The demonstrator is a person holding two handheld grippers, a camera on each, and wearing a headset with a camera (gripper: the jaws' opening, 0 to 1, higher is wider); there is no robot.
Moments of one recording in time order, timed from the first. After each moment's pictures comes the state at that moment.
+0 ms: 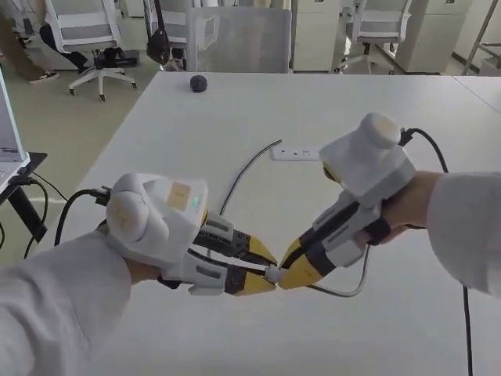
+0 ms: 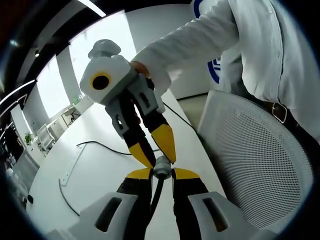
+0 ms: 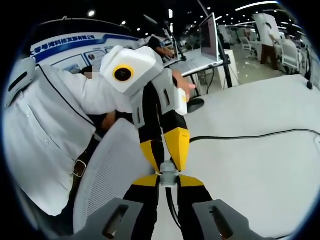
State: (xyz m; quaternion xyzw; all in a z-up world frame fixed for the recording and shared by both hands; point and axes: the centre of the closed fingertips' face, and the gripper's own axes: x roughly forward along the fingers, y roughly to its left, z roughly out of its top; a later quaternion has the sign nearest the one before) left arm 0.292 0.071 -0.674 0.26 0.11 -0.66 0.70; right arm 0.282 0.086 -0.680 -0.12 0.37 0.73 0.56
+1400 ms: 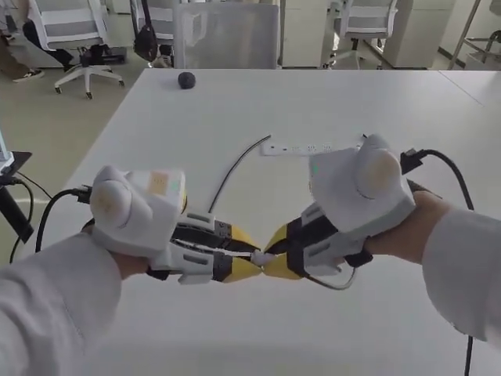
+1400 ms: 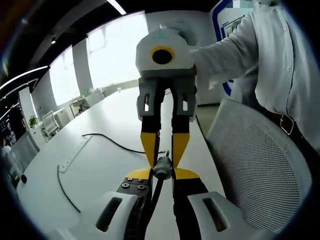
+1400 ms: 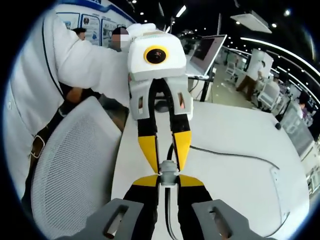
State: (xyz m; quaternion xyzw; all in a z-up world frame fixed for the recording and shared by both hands) left arm 0.312 0.078 -0.675 0.20 0.13 -0.63 0.74; right arm 0.306 0.090 -0.685 -0.29 0.23 0.64 0.68
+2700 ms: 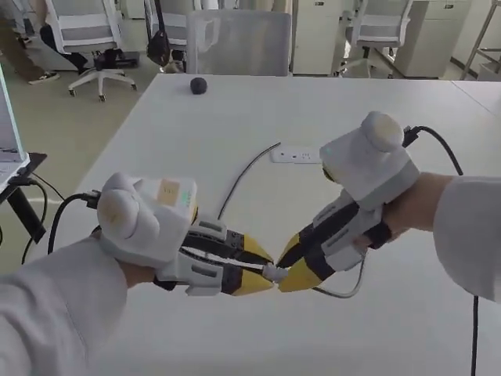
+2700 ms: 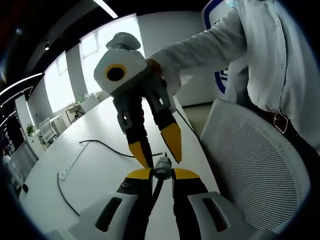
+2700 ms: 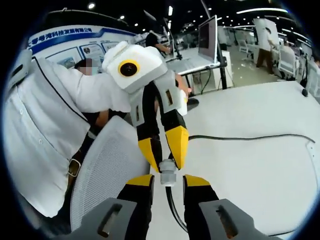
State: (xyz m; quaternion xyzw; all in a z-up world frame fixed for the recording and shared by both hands) left arm 0.293 0.073 -0.665 0.21 0.11 -0.65 0.72; right arm 0.289 0.087 -0.678 -0.15 0.36 0.71 0.58
